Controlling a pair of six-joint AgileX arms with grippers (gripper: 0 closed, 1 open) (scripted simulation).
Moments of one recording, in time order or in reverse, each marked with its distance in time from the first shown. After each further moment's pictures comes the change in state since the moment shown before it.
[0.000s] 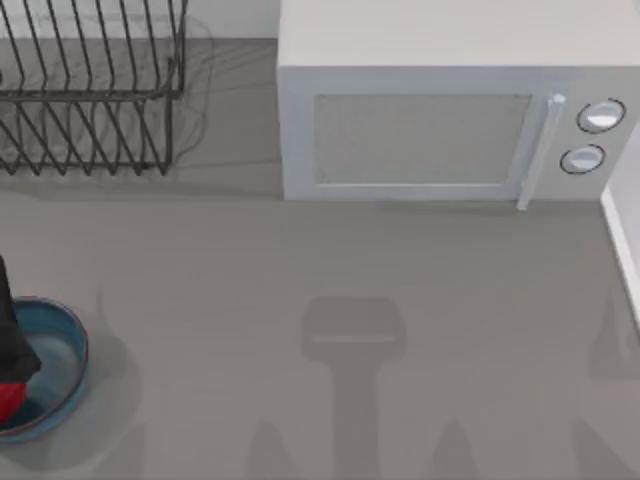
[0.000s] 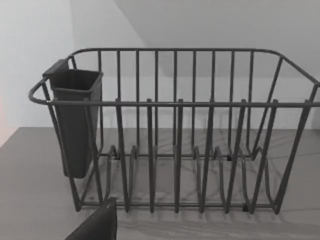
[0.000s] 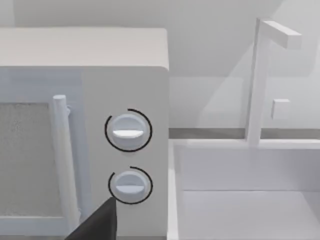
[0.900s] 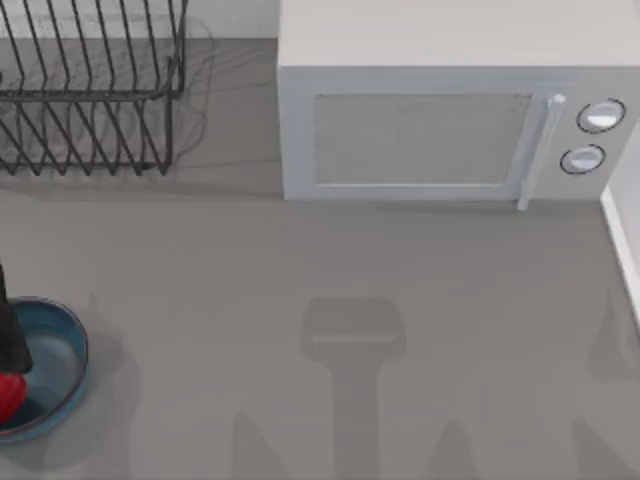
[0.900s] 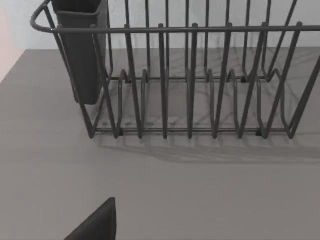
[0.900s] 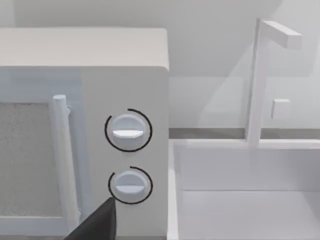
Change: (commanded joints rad) left arm 0.026 0.225 0.176 -0.192 0.000 0.030; right arm 0.000 0.000 0.000 0.000 0.000 0.000
